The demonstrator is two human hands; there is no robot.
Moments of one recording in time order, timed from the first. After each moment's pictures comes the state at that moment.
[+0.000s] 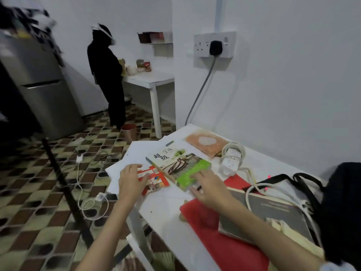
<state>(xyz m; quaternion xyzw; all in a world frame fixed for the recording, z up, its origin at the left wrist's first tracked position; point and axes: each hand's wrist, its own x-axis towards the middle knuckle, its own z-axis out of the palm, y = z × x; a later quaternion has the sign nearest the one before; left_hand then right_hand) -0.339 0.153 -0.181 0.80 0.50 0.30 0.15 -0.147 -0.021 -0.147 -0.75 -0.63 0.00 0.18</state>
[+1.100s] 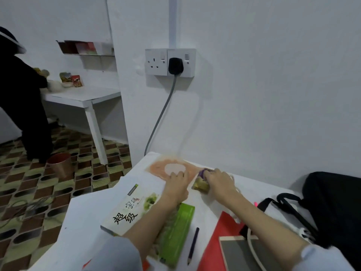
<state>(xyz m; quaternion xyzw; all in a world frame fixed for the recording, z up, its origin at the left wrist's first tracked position) -0.080 0.201 -0.160 0.99 0.14 0.08 -0.03 -0.010 0.061 -0.117 -0.92 -0.38 -0.04 -0.03</state>
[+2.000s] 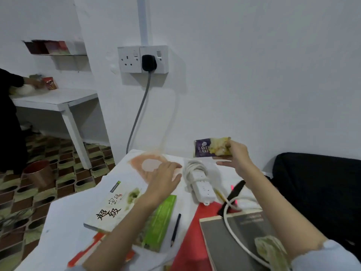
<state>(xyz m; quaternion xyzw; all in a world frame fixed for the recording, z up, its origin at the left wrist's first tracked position) -0.111 0.167 -0.130 0.95 0.08 0.21 0.23 -0.001 -0.020 -0.049 -0.68 -0.04 0.13 0.72</state>
